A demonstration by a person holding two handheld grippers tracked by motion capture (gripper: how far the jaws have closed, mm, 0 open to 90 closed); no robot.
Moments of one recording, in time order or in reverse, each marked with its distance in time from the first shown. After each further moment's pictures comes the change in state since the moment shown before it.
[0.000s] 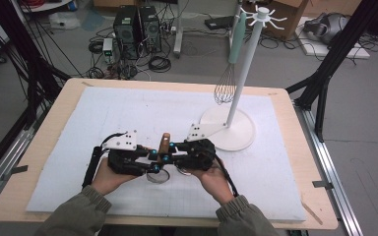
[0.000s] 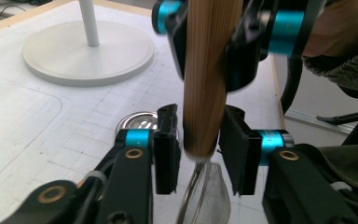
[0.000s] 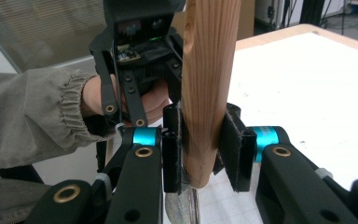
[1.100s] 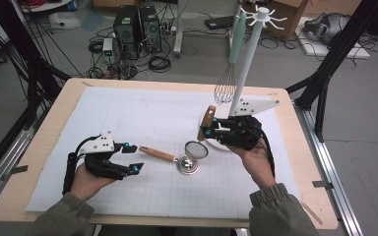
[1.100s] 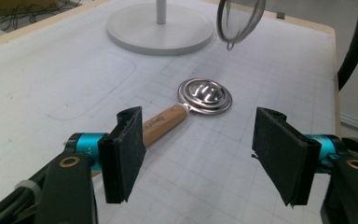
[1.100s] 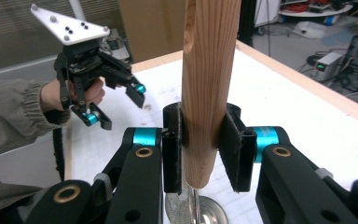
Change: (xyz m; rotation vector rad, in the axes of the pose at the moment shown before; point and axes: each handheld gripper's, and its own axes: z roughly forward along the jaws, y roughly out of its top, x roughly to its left) left arm 0.002 -0.028 -0.047 0.007 0.230 -0.055; right arm -0.030 0.035 -0.105 -0.003 -0.194 -0.009
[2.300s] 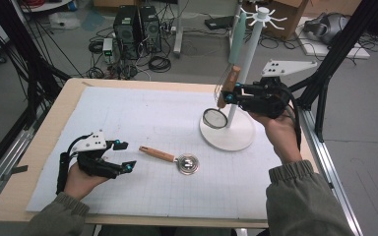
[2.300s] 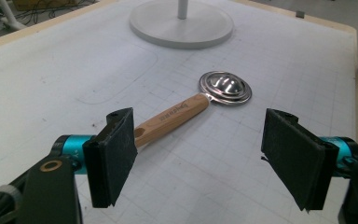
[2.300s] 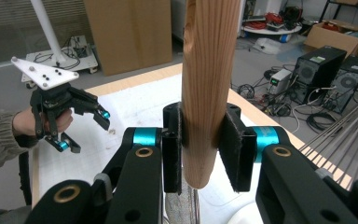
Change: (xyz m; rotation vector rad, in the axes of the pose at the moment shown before) left arm 0.011 -0.007 -0.012 0.000 0.058 -0.027; right arm -0.023 0.073 -0.052 -0.021 -0.127 -0.043
